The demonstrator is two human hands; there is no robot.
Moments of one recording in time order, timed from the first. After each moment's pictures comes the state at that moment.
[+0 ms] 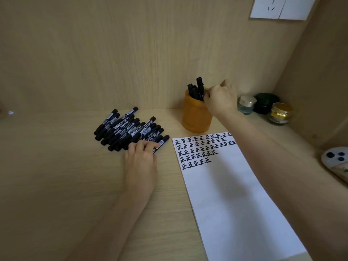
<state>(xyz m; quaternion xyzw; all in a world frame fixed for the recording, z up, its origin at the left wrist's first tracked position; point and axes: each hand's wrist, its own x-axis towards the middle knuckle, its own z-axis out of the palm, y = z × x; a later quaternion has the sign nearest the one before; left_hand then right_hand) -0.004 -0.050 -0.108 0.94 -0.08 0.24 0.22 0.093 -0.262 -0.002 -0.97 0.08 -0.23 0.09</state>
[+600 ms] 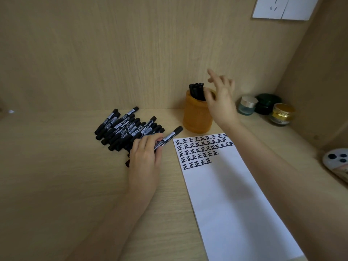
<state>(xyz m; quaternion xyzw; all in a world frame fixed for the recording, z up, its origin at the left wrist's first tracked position) -0.010 -0.055 -0.095 0.89 -0.13 0.26 0.36 0.075 -0.258 -0.012 -0.89 -0.05 -0.33 0.31</state>
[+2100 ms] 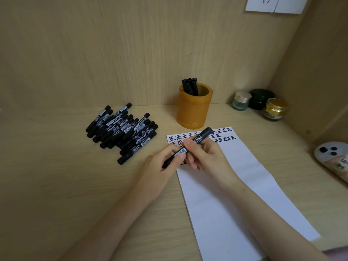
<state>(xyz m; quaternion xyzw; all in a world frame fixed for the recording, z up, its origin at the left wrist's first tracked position) -0.035 -0.072 -0.084 0.80 -0.25 -0.01 0.54 -0.043 -0.224 -0.069 -0.69 -0.09 -0.03 0.71</state>
